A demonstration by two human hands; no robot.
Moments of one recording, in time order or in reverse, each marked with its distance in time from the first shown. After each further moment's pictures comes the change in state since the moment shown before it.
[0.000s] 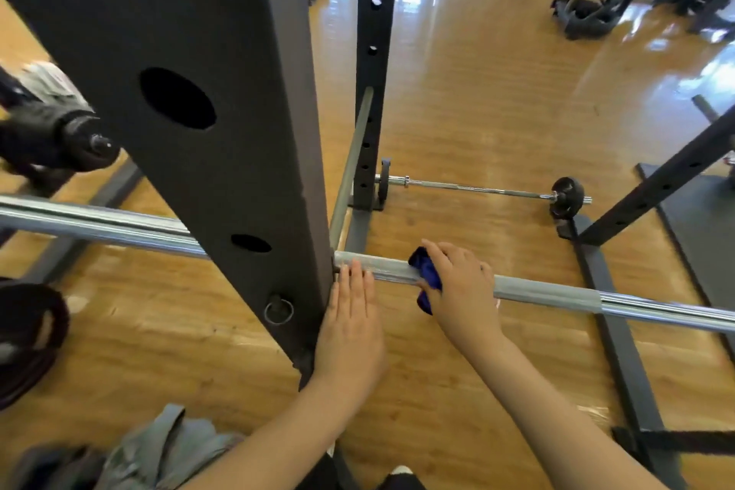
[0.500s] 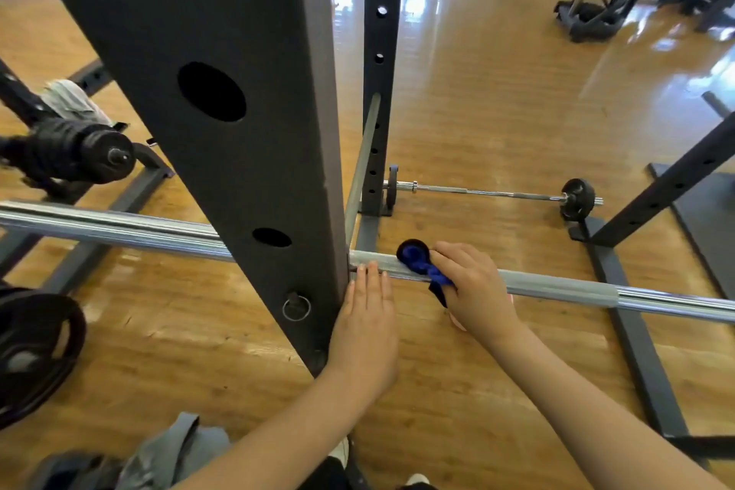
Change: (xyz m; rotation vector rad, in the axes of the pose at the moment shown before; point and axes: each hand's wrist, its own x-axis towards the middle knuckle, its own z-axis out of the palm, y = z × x) left_hand -0.006 -0.005 -0.023 0.129 -0.031 0.073; right_hand 0.007 0.003 0.001 0.105 0.069 -0.320
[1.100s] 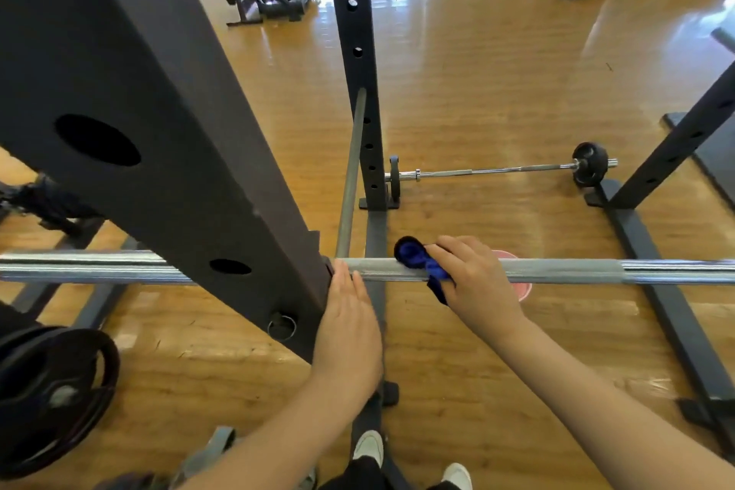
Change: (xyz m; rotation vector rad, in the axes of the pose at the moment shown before) left_hand 0.010 -0.001 -0.005 0.527 -0.057 0.066; right_hand -0.007 0.006 -0.004 0.005 0.098 0.082
